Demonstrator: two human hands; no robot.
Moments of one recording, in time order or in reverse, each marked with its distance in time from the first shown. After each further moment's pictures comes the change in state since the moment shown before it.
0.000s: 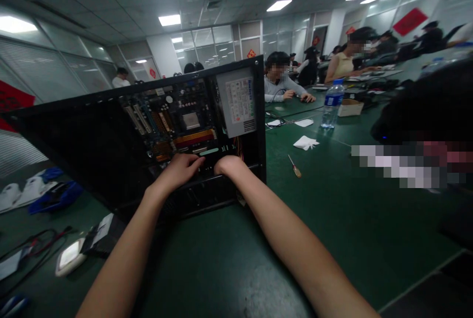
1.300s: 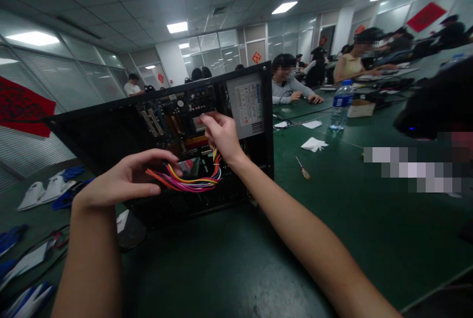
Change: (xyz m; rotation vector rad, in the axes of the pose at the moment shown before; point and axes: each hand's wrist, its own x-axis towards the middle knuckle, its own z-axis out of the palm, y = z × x) left_hand -0.079 0.021 -0.125 -0.724 -0.200 0.145; right_hand -0.056 -0.030 -0.029 1.483 0.805 -0.934
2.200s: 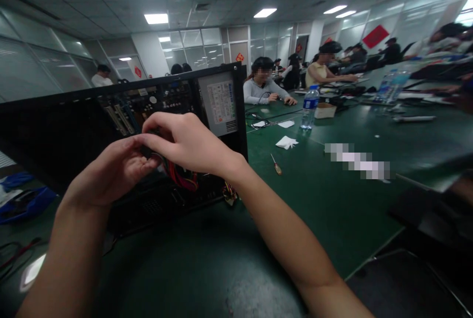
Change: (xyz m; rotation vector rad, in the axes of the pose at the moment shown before) left_hand 0.043 0.002 0.045 -0.679 0.308 -0.049; right_hand -0.029 -0.076 -0.005 -0.571 -0.506 -0.280
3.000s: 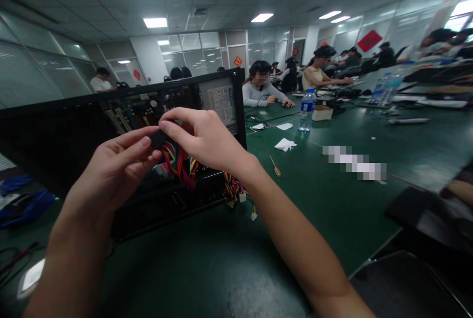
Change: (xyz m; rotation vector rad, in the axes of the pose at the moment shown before) left_hand -0.006 0.008 0.029 0.074 0.201 0.150; right_hand -0.010 -0.006 -0.017 0.011 0.137 0.091
